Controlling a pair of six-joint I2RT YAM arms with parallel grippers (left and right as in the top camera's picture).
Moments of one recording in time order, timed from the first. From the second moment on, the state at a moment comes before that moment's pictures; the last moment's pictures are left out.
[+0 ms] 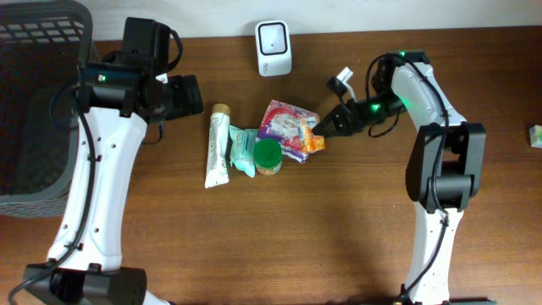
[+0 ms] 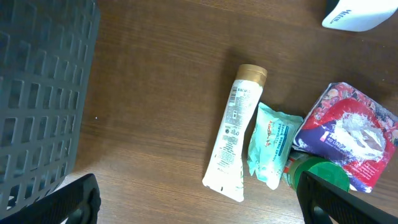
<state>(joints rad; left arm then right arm) -0.16 1.71 1.90 -1.30 -0.15 -0.35 0.02 2.36 1.97 -1.69 -1.22 -0.88</state>
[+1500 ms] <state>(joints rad) -0.16 1.71 1.90 -1.30 -0.15 -0.35 0.40 2.49 2.50 -0.53 0.24 -0.62</state>
